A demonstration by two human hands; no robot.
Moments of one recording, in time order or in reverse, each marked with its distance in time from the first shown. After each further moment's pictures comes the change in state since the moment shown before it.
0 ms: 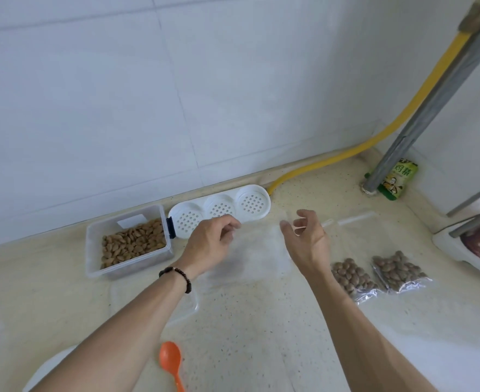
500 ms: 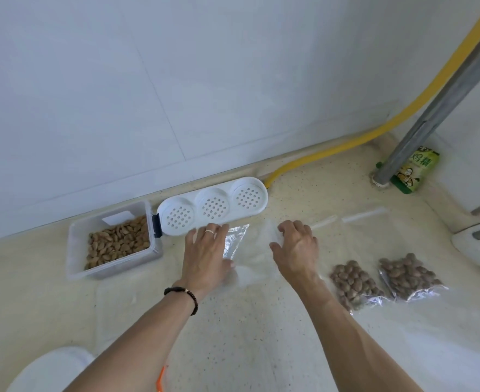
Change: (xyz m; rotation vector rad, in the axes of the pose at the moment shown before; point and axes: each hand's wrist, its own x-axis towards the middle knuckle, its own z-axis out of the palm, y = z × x) left_hand -0.004 -0.024 0.059 0.678 -0.018 -0.060; right_hand 0.021 0.040 0.025 -0.506 -0.187 -0.191
